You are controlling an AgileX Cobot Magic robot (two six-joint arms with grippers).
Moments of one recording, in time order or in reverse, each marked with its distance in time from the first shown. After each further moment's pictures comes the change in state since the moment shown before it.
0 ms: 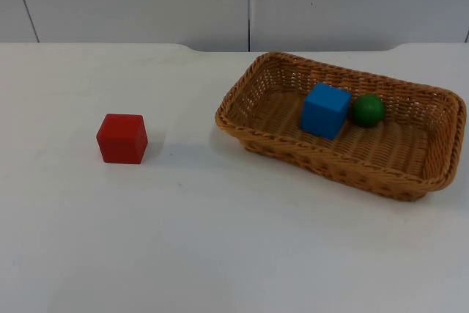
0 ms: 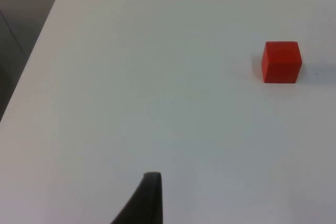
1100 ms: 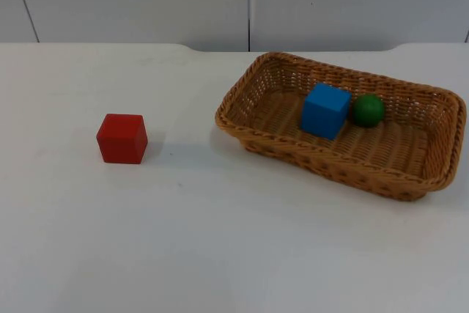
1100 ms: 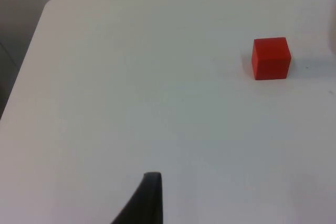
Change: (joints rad) right arm 0.000 0.000 0.000 0.000 0.000 0.000; left arm 0.000 0.000 0.000 -0.034 0.000 0.075
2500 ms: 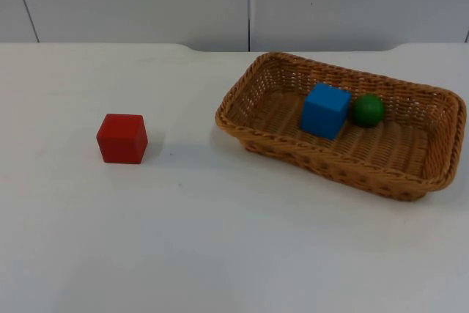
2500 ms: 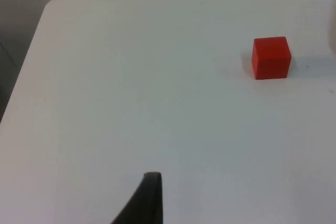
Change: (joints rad) right arm 0.000 0.000 0.000 -0.055 0.000 0.071; left arm 0.000 0.000 0.000 0.000 0.000 0.008
